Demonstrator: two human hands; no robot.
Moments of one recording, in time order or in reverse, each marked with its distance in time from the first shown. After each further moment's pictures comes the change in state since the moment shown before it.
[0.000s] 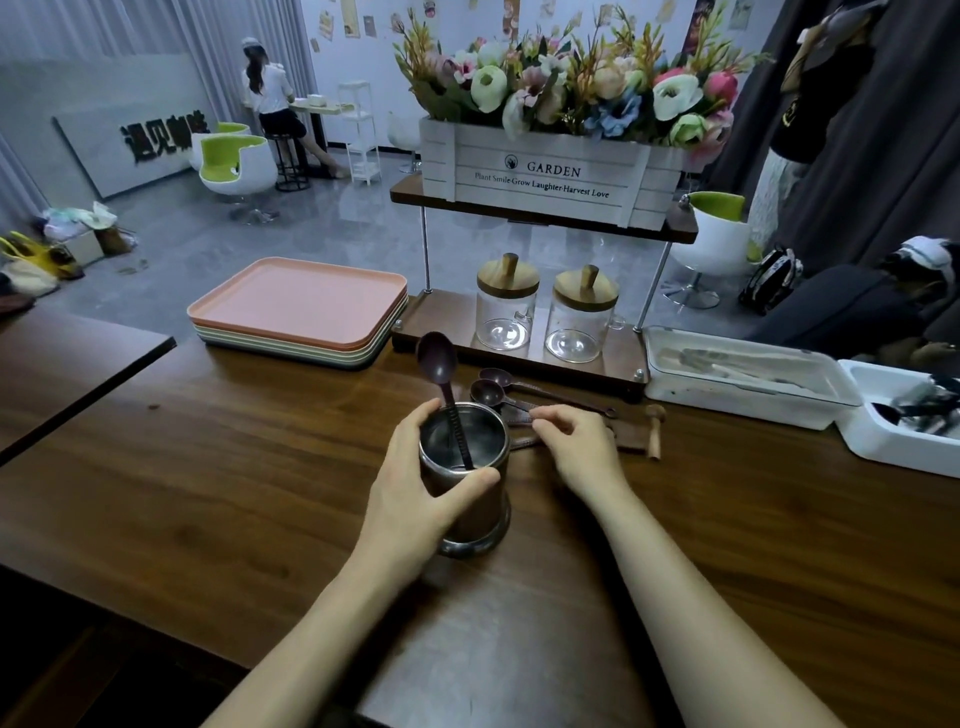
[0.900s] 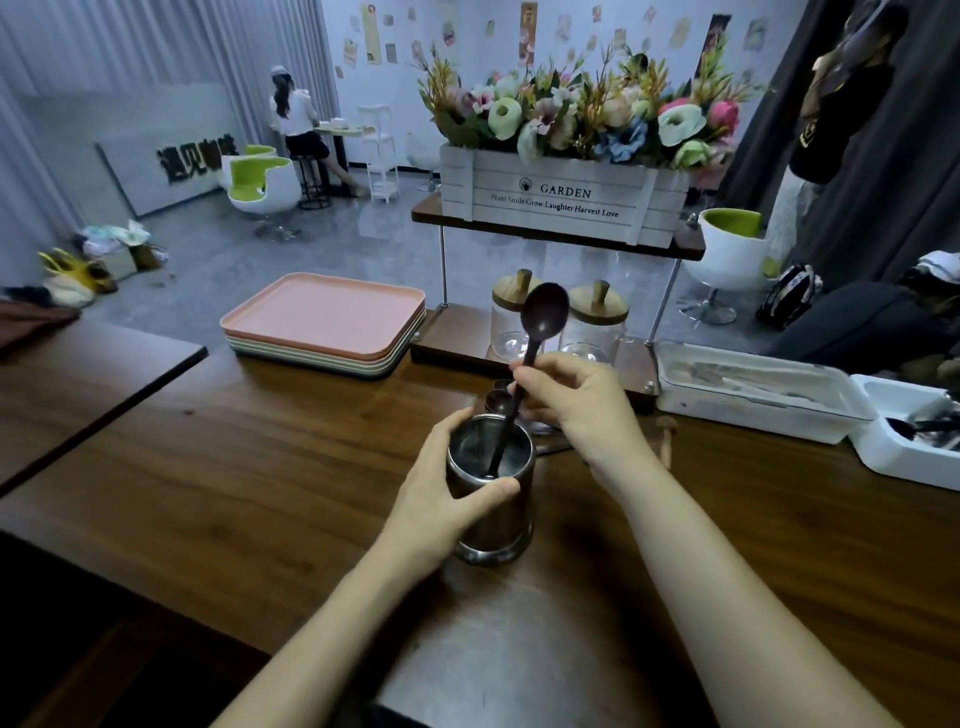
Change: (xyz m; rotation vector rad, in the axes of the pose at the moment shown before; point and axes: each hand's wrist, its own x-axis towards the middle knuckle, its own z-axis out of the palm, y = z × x) left_hand 0.000 0.008 -0.002 -0.053 -0.118 -0.057; right_hand -0.035 -0.100 -0.032 0.489 -0.172 -0.197
